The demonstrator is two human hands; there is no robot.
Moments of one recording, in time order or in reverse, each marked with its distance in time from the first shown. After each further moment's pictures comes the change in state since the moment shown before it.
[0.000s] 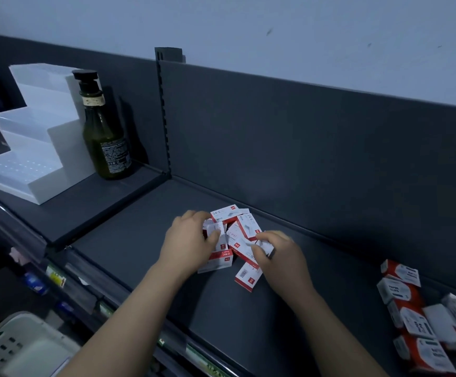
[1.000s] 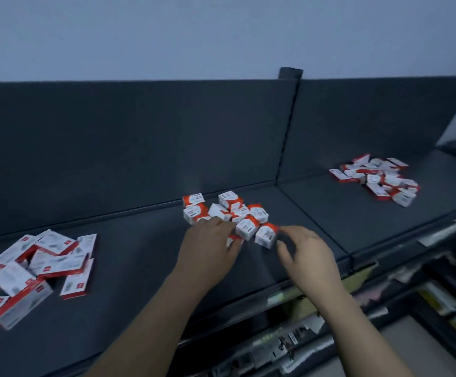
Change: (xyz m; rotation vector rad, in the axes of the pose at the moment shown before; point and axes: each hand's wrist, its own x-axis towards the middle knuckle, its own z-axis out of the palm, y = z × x) left_hand -0.155 0.216 0.068 -0.084 -0.328 1.059; right_hand -0.270 0.038 -0.202 -0.549 0.489 0.633
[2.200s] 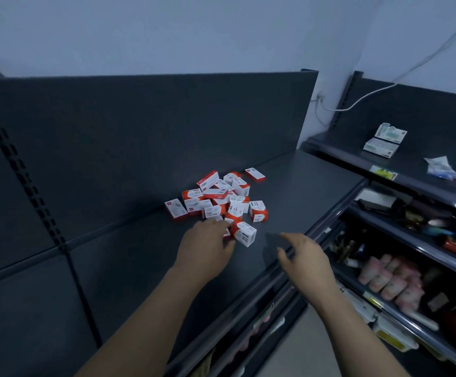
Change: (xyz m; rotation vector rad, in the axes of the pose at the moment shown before) left_hand 0.295 0.332 0.226 -0.202 -0.200 0.216; right_hand 0.126 0.418 -0.130 -0.096 0.060 0.375
